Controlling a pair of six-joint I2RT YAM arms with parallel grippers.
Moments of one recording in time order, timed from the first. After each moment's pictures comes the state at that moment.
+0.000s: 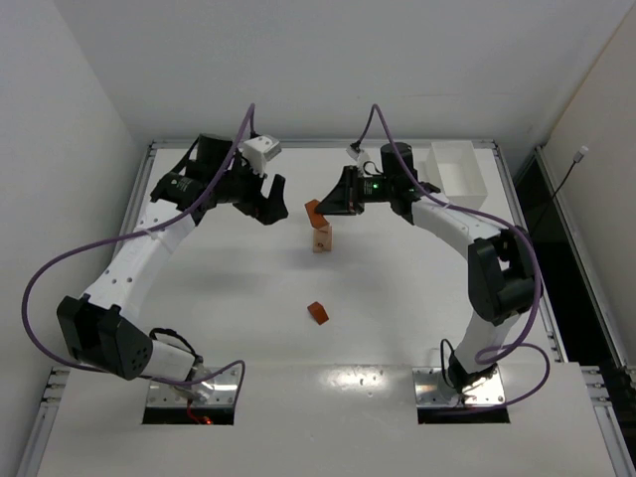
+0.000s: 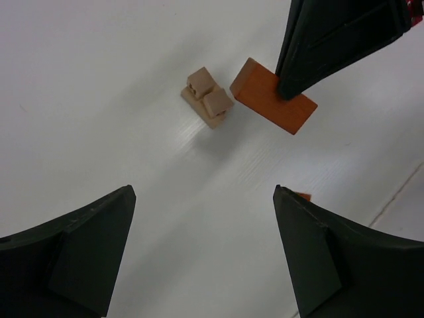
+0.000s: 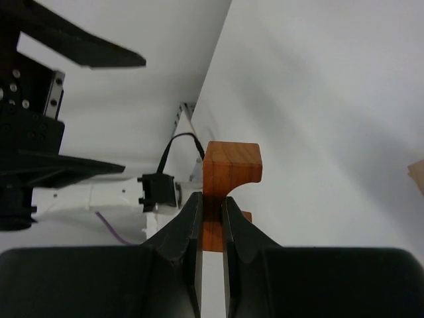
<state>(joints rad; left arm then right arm) -0.32 1.40 1.44 -0.74 0.43 0.19 0.38 1.79 1.25 0.07 -0.96 0.73</state>
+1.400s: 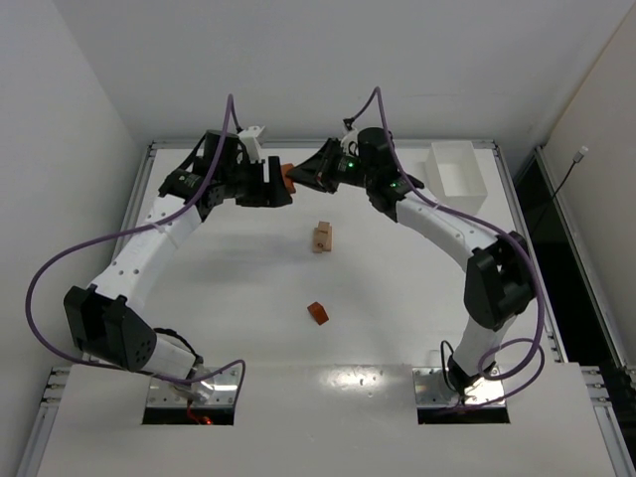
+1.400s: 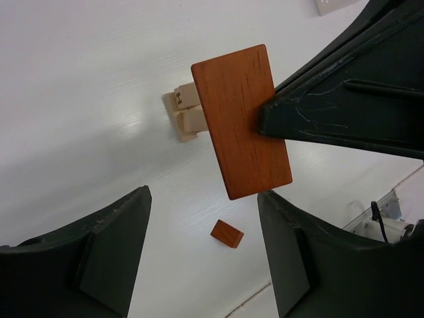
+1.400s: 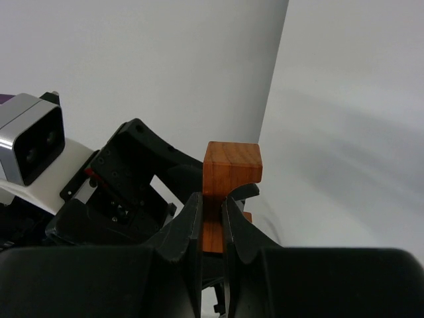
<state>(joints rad) -0.33 1.44 1.45 -0.66 0.31 -0.30 0.53 1.78 1.42 0.14 -0.51 1.14</state>
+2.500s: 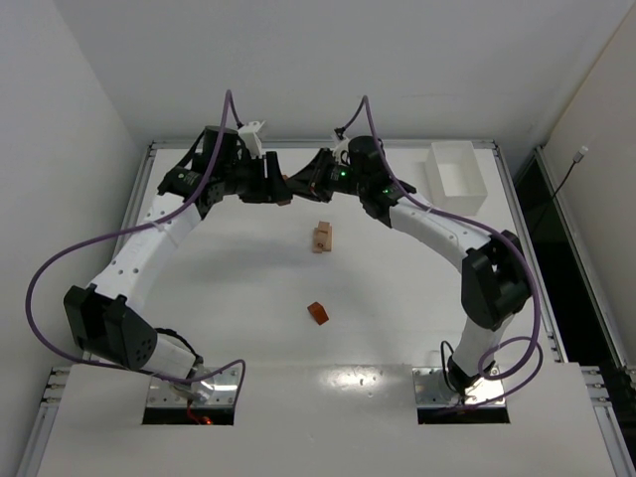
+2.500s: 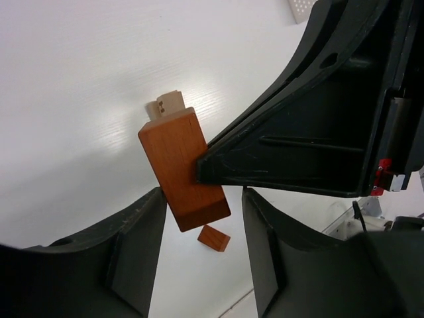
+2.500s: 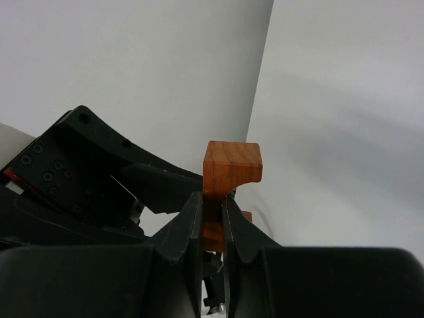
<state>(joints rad) -0.33 1.45 1.48 -0.65 0.36 -0.32 0.57 1.78 1.38 0.15 -0.50 1.13</state>
